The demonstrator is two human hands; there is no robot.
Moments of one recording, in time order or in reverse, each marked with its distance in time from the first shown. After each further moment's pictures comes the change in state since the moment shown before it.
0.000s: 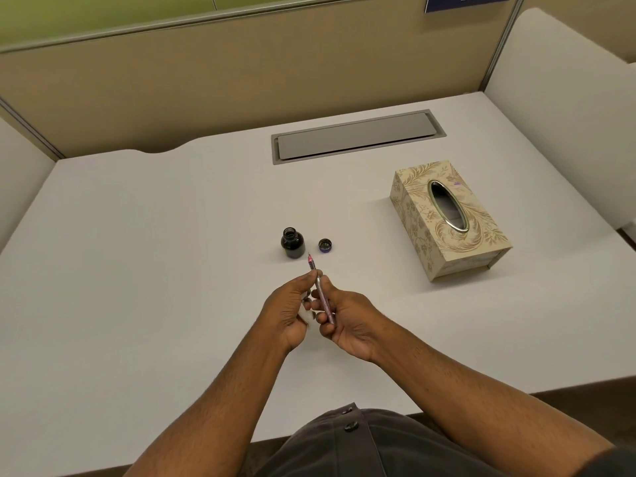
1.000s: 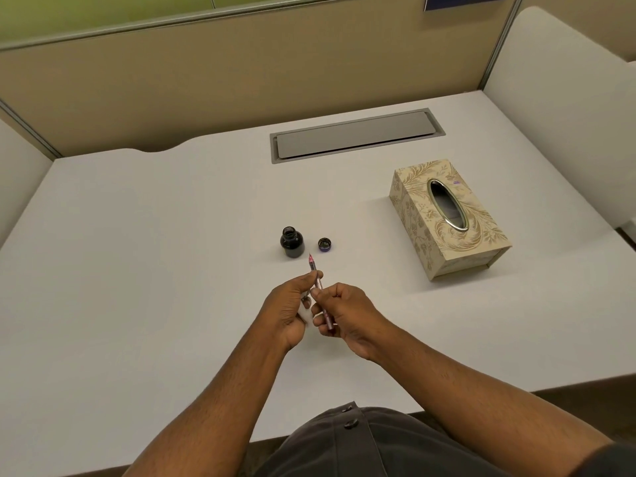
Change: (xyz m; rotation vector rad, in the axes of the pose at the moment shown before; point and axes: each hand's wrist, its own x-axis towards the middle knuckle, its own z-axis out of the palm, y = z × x) left_hand 0.004 0.000 -0.004 0.099 0.025 0.009; right_hand -0.004 0.000 0.001 -0.293 0.050 -0.156
